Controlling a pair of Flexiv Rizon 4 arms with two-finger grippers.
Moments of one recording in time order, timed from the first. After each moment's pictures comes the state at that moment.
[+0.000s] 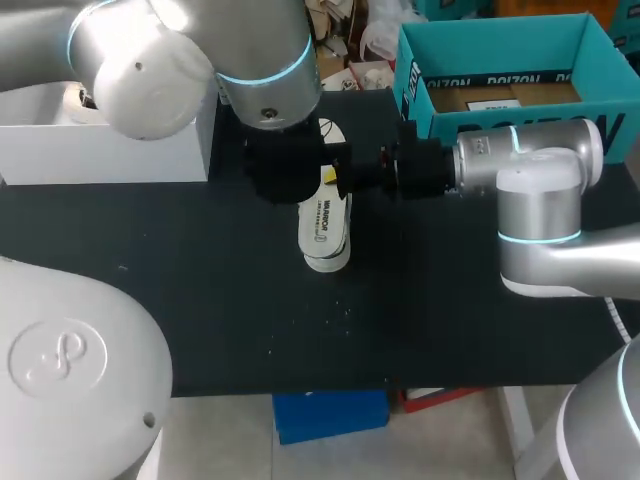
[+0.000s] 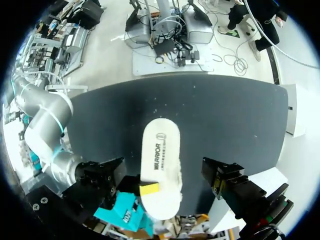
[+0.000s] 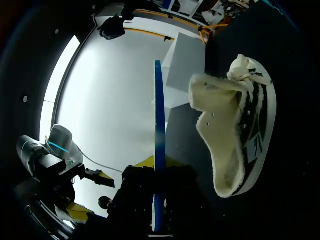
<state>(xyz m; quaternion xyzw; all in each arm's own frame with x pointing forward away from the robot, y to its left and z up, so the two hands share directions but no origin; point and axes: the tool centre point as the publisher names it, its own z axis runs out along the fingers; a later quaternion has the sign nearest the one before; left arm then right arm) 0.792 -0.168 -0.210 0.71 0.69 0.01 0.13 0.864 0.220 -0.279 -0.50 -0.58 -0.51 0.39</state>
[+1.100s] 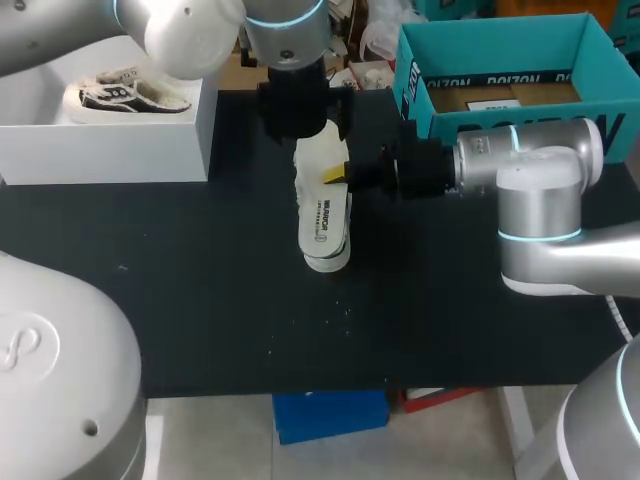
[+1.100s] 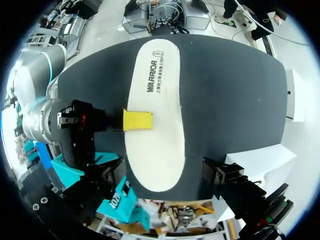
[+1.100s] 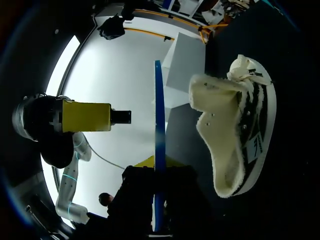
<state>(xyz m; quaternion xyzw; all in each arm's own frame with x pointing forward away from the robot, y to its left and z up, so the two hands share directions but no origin) 0.925 -0.172 -0.221 0.71 0.69 0.04 0.13 0.865 0.219 -0.279 -0.50 -0.58 -0.51 0.39</state>
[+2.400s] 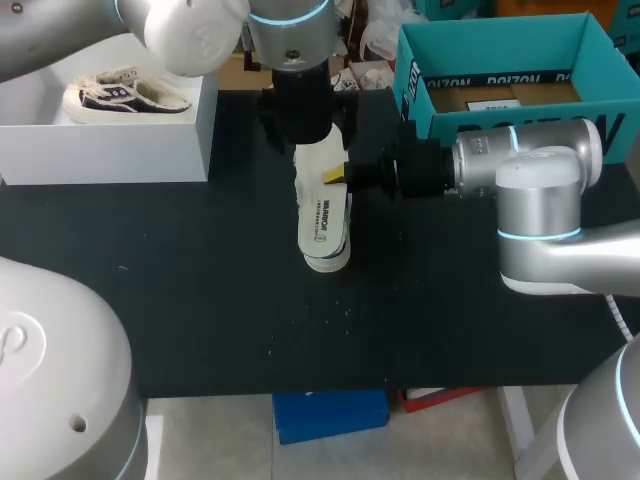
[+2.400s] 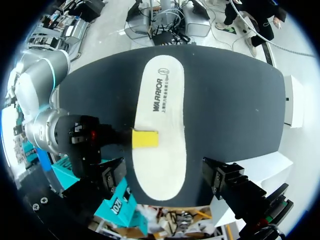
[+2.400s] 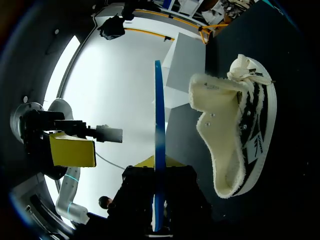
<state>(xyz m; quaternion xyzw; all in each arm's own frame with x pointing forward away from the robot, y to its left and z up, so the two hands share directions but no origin) 0.888 -0.176 -0.215 0.70 0.70 0.02 0.11 0.865 0.220 -0.279 -0.50 -0.58 -0.51 0.39</state>
